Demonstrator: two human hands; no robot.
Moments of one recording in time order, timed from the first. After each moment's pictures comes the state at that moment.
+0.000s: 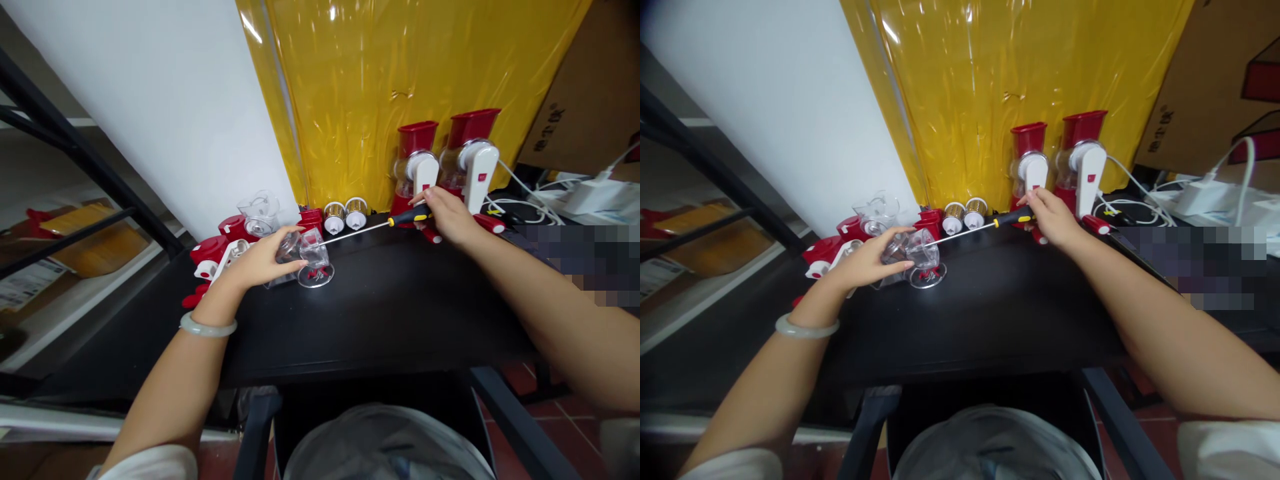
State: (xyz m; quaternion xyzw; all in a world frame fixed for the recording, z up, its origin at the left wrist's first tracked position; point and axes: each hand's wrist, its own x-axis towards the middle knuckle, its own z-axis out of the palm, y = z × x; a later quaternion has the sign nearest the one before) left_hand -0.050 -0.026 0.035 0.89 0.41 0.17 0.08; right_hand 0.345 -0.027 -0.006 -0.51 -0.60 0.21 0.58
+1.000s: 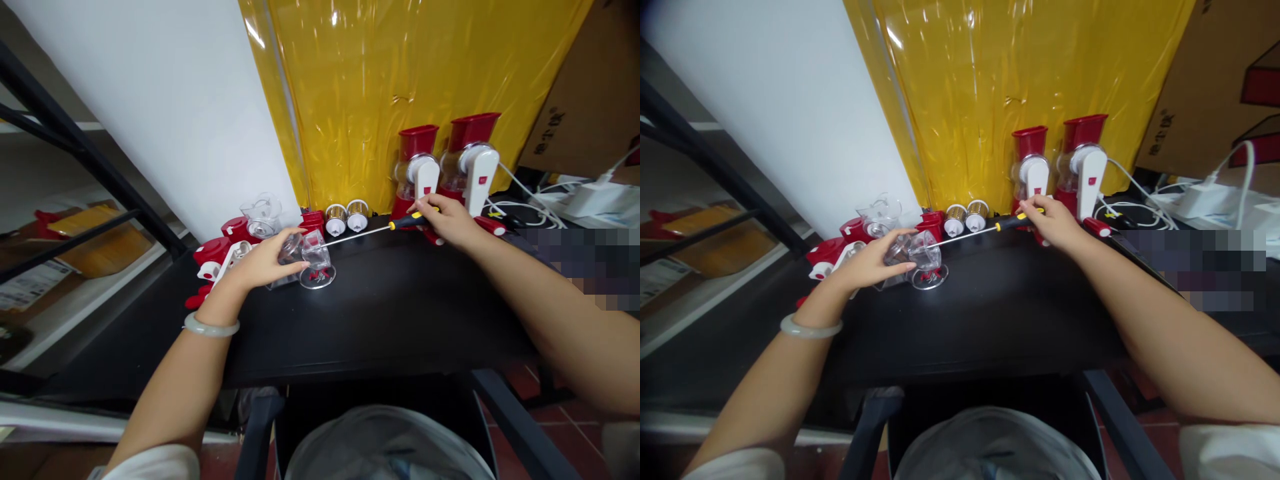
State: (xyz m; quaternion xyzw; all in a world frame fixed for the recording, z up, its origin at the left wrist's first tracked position) left_hand -0.049 -0.027 0.036 0.89 0.42 0.17 0.08; right_hand 0.348 -0.025 -0.009 -0.52 -0.62 0.20 0.55
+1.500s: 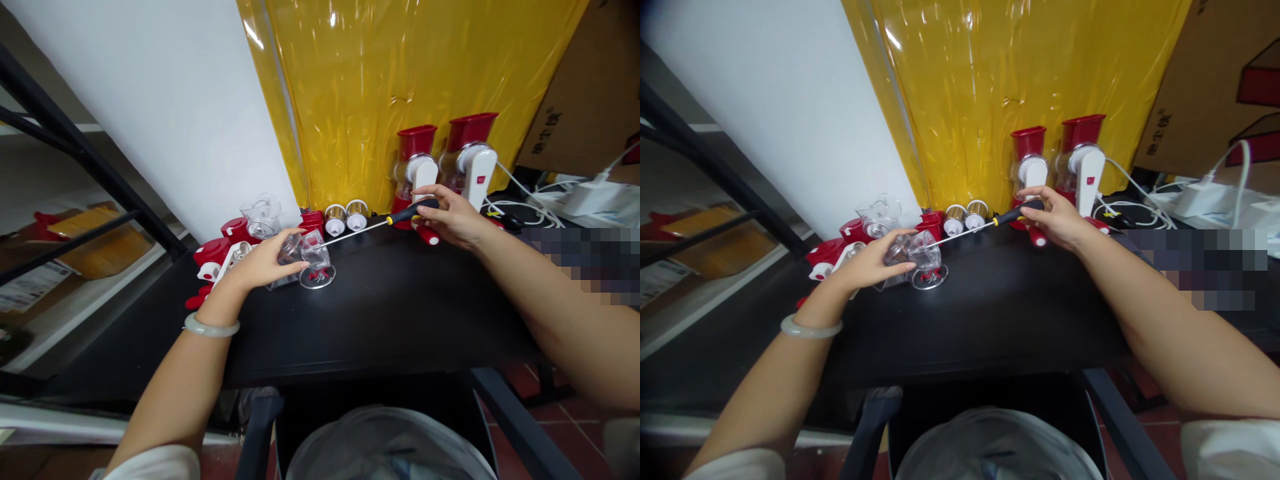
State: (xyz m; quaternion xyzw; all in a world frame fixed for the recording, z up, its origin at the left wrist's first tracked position) left_hand -0.049 -0.028 0.037 0.89 0.42 0.17 0.09; right_hand 0.348 -0.030 -0.003 -0.37 -0.57 0.40 0.61
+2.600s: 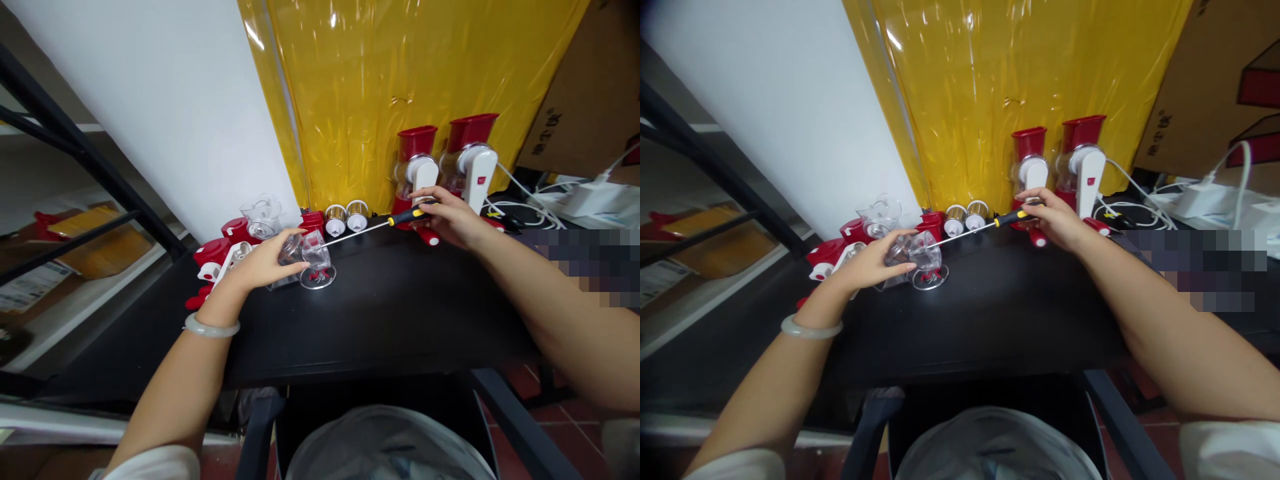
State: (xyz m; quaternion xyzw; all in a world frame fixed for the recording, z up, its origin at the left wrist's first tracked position) left_hand -0.049 -0.028 0.036 0.89 0.42 0.17 0.08; right_hand 0.346 -0.028 -0.003 -0.36 -0.54 0.44 0.62
